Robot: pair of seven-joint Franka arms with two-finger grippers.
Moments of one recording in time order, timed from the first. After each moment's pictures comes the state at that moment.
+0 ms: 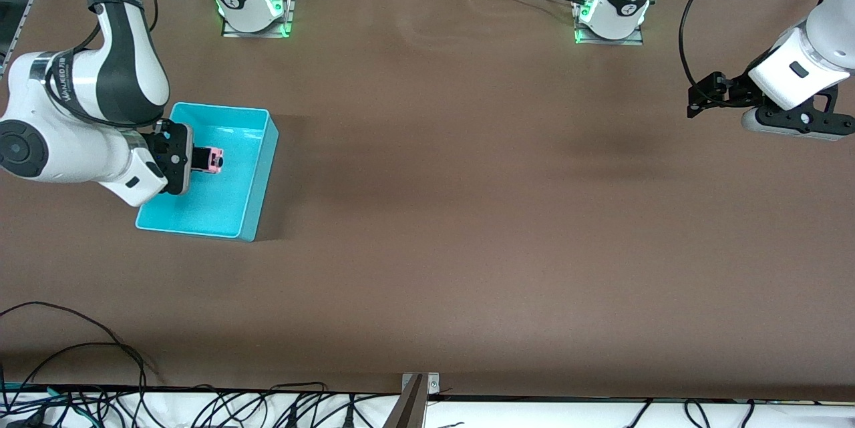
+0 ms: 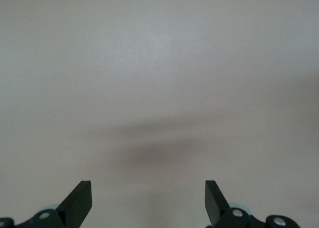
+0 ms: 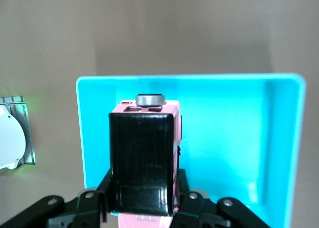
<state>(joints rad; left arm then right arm) -0.07 -0.03 0.01 -1.73 -0.02 1.62 0.05 0.12 0.29 -0.08 -1.79 0.02 1.74 -1.43</state>
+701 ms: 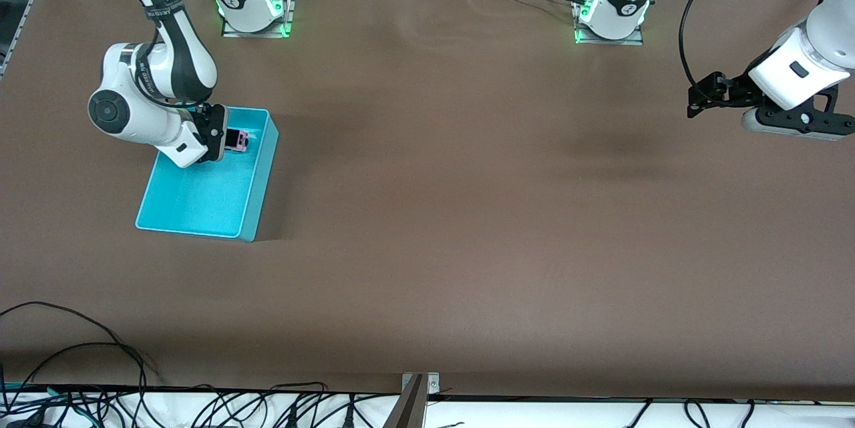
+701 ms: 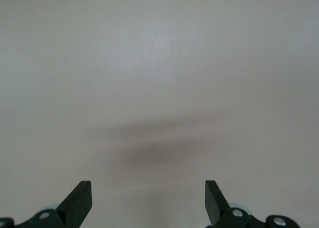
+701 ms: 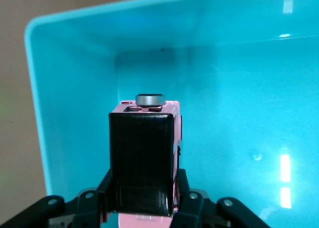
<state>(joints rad) -0.07 -0.03 0.01 -1.73 -0.02 1.62 0.05 0.12 0.20 -0.11 -2.35 0.03 2.25 -1.46</state>
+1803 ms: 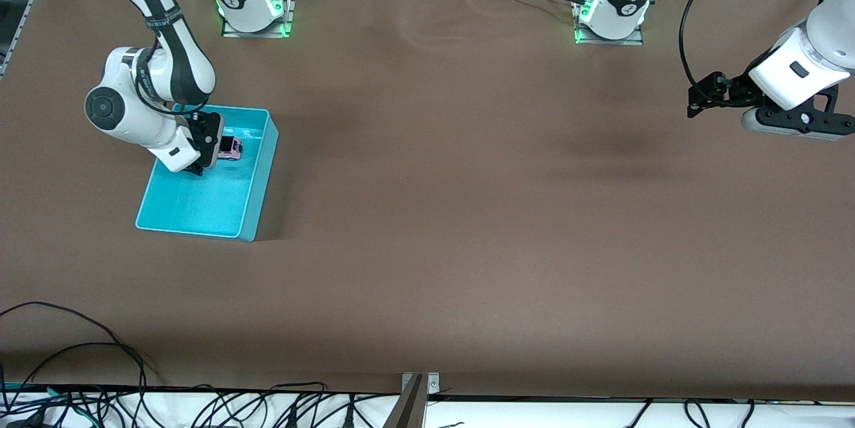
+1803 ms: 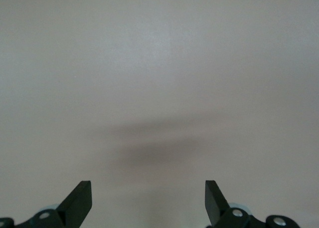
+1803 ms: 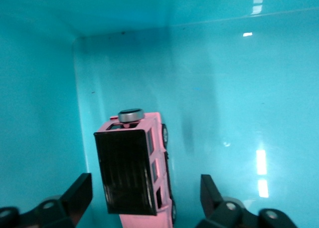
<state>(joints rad) -0.07 -0.03 0.01 -1.73 -0.02 1.62 0.05 0.09 0.22 -0.12 -2.33 0.04 2.39 -1.47</state>
